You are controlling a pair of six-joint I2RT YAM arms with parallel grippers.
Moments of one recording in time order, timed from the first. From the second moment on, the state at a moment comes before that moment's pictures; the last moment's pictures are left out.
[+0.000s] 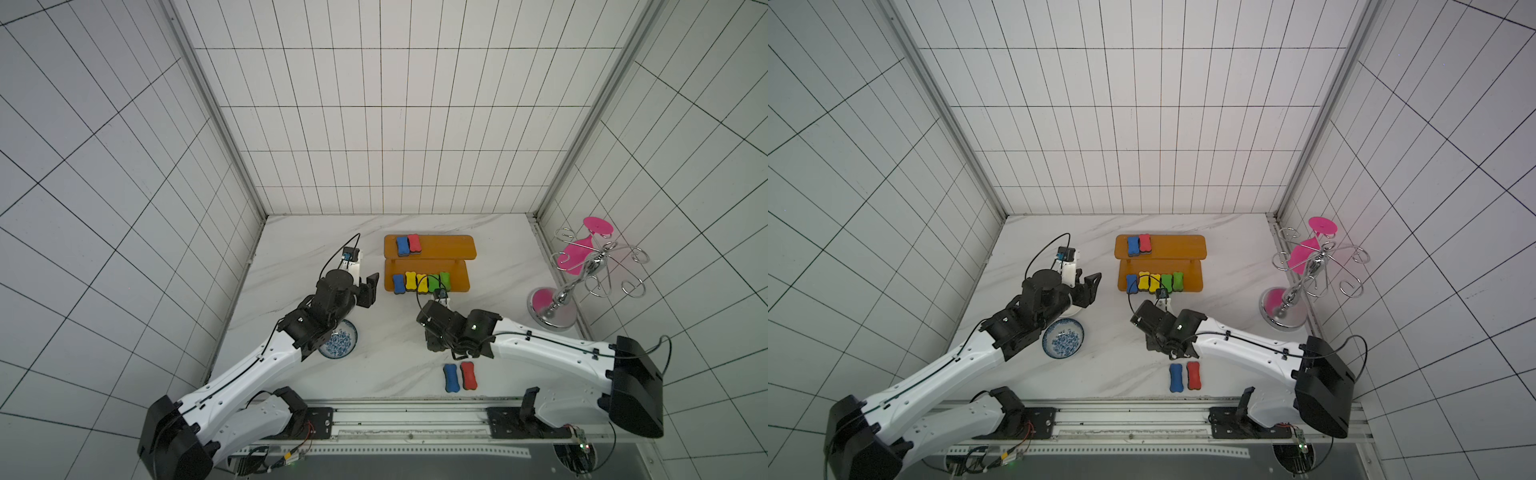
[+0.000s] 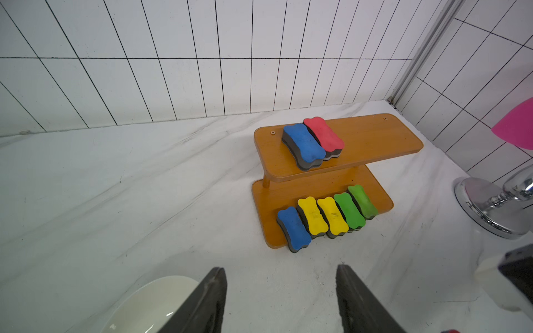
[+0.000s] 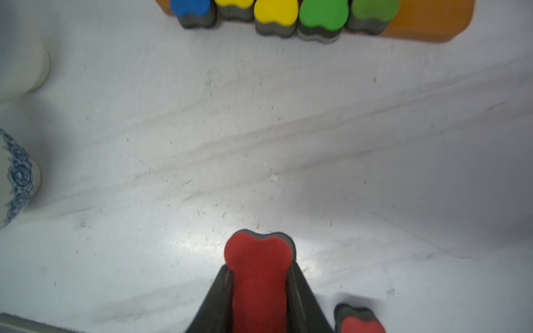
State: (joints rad) left arm -0.66 1.02 0.78 -0.17 -0.21 -0.28; right arm 1.18 1.35 0.91 -0.75 0.31 0.89
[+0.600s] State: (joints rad) left arm -0.73 0.97 0.76 -0.20 -0.26 -0.30; right arm 1.34 1.42 0.78 -0.68 0.26 1.20
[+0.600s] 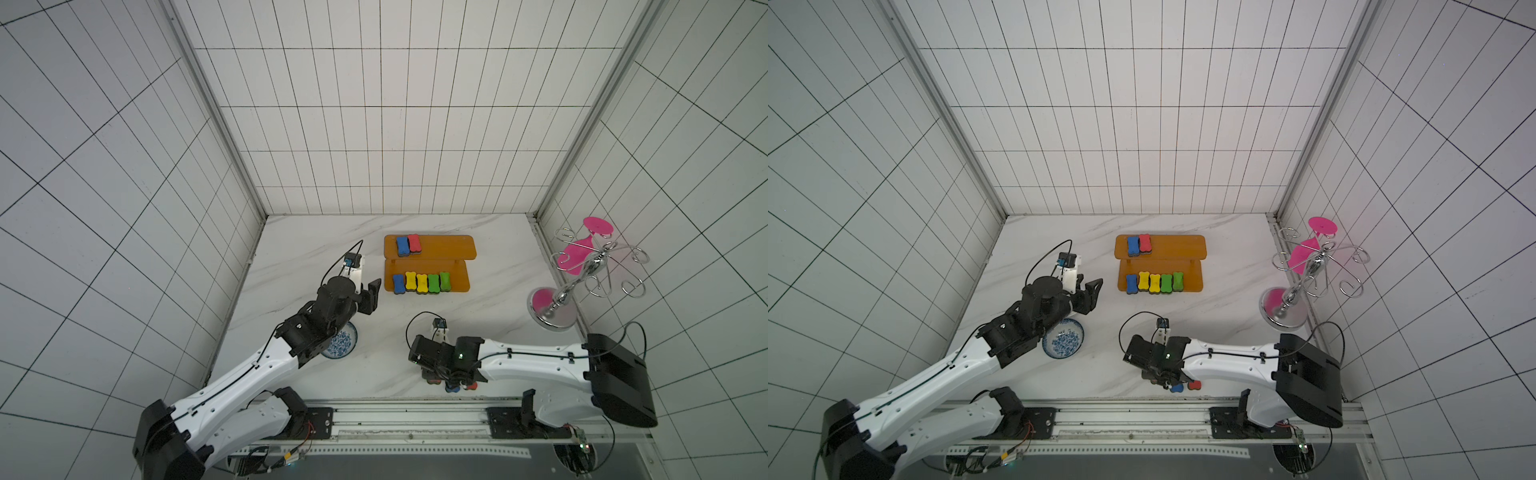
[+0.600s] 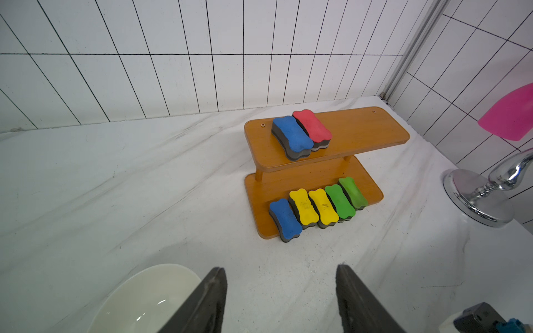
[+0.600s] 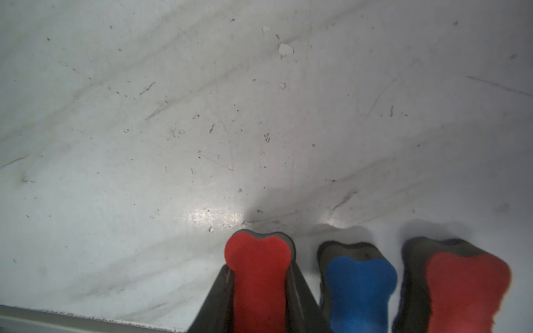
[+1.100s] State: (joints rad) left arm -0.73 0.96 0.76 -0.20 -0.27 -0.30; right arm 1.34 1.45 0.76 -0.67 0.23 1.21
